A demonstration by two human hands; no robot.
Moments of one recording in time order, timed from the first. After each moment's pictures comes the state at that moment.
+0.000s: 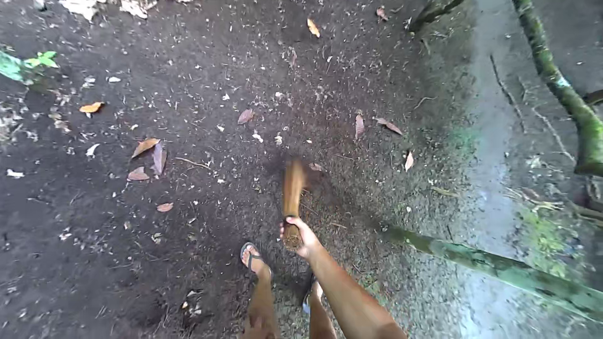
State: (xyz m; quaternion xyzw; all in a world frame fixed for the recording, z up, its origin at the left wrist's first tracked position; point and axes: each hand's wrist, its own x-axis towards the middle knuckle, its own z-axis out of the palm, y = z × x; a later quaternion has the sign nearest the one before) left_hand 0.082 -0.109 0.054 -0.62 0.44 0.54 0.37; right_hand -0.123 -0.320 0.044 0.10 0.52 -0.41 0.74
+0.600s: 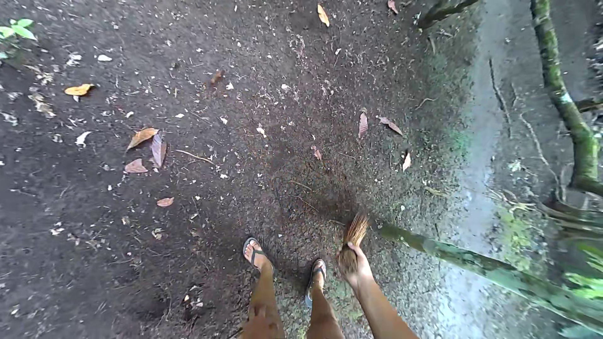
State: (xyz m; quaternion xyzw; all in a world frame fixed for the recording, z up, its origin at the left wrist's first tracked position) left_hand 0.107 -0.161 0.052 -0.57 0.41 0.59 0.39; right_hand -0.191 -0.242 0.067 0.24 0.66 -0.51 0.50
